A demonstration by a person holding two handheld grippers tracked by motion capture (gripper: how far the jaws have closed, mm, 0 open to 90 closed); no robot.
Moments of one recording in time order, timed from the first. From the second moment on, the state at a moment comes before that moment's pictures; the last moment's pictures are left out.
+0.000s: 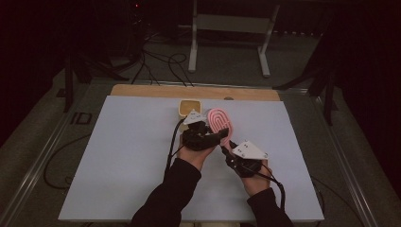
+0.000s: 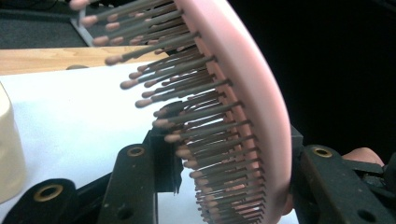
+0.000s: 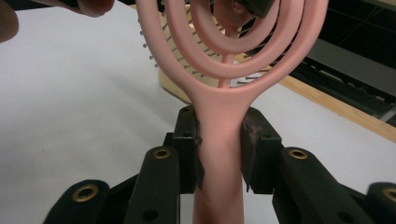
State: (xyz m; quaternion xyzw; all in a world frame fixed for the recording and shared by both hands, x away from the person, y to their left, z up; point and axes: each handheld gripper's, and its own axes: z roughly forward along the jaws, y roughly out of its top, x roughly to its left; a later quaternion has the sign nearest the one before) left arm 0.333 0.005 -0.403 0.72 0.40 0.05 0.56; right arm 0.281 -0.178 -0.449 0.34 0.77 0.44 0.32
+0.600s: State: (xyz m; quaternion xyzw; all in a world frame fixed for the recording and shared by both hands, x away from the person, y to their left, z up) left arm 0.333 0.009 -0.399 0.71 0.40 0.05 0.57; right arm 0.285 -0.180 -0.451 0.33 0.77 0.46 0.28
